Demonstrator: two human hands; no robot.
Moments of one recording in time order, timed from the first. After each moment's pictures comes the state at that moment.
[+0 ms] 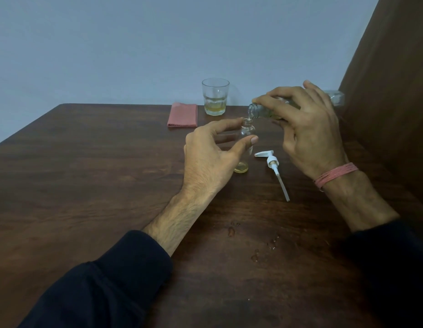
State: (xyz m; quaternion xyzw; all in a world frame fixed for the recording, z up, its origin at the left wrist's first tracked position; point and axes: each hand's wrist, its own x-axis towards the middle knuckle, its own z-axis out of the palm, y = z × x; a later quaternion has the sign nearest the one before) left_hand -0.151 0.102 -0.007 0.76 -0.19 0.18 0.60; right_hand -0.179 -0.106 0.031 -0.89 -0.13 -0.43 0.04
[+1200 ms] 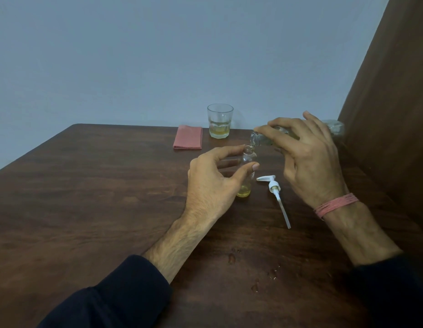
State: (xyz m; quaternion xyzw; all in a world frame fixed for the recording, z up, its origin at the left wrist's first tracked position) left_hand -0.151 0.103 -0.007 0.77 -0.19 0.17 0.59; right_hand -0.180 -0.105 0.032 -0.89 -0.12 -0.44 0.02
